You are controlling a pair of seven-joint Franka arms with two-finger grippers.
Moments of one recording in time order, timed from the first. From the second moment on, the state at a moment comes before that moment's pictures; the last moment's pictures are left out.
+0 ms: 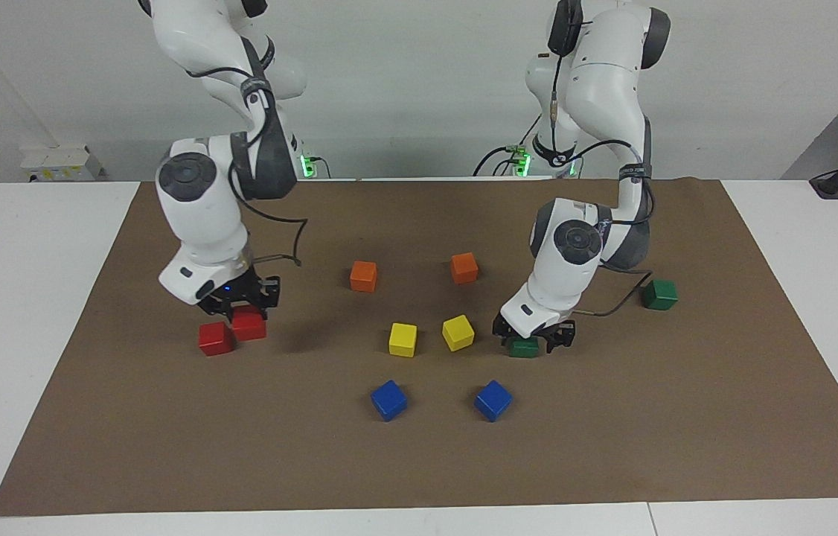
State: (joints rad) left arm -0.35 0.50 -0.04 -1.67 0.00 2.20 -0.11; right arm -0.03 0.23 0.12 -1.76 -0.11 1.99 -0.04
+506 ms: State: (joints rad) left arm -0.35 0.50 -0.04 -1.69 0.00 2.20 -0.11; right arm -0.17 0.19 0.12 -1.84 -0.09 2.04 -0.18
